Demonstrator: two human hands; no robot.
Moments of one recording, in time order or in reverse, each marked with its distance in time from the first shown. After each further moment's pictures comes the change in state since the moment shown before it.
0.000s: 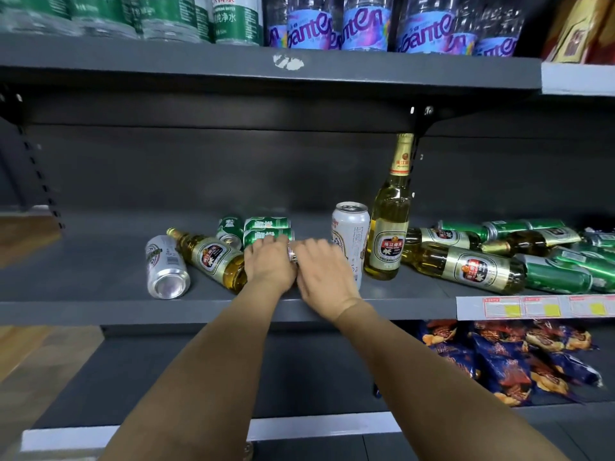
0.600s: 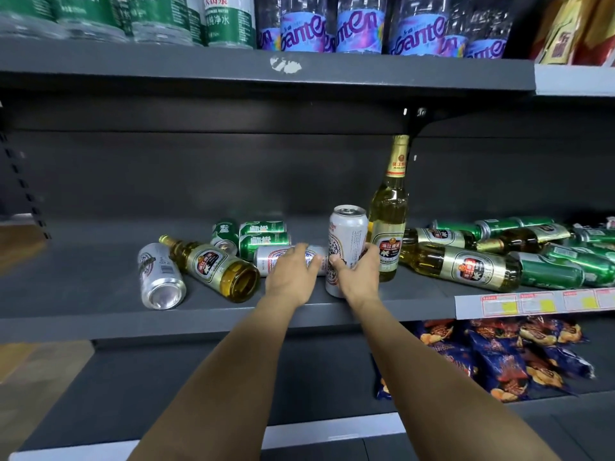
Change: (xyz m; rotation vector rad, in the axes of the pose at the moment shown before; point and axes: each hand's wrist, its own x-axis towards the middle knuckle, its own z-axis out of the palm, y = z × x) left_hand -0.004 0.018 0.022 -0.389 -0.066 0.120; right_hand -0.012 0.040 0.021 0.781 0.024 1.119
